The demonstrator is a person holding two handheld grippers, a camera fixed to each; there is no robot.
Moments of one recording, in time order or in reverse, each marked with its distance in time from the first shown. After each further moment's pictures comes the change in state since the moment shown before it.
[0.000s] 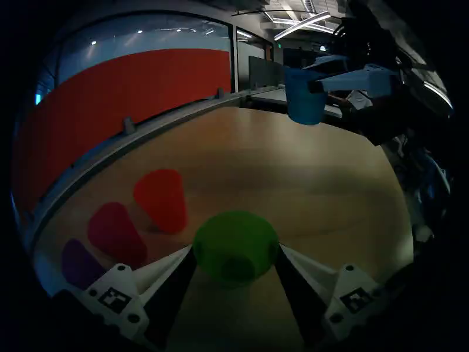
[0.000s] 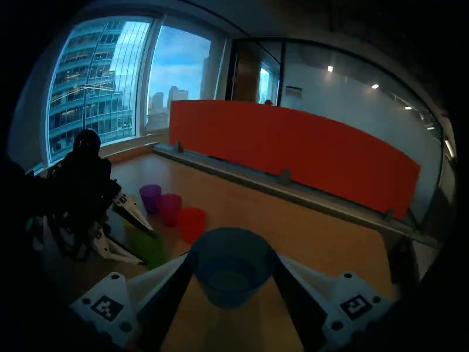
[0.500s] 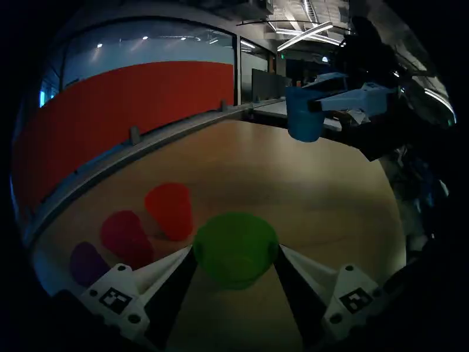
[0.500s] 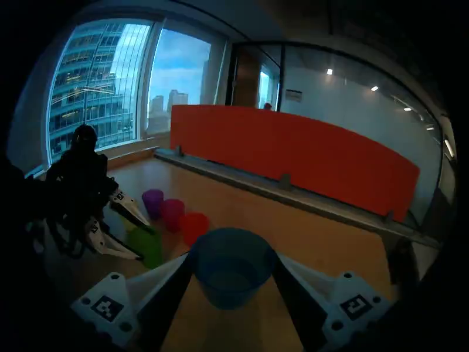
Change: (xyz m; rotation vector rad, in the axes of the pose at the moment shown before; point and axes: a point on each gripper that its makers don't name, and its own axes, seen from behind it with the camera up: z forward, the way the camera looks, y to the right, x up) left arm 0.022 -0.005 -0.029 0.008 0.073 -0.028; right arm 0.012 -0.007 -0.005 0.002 0.026 0.002
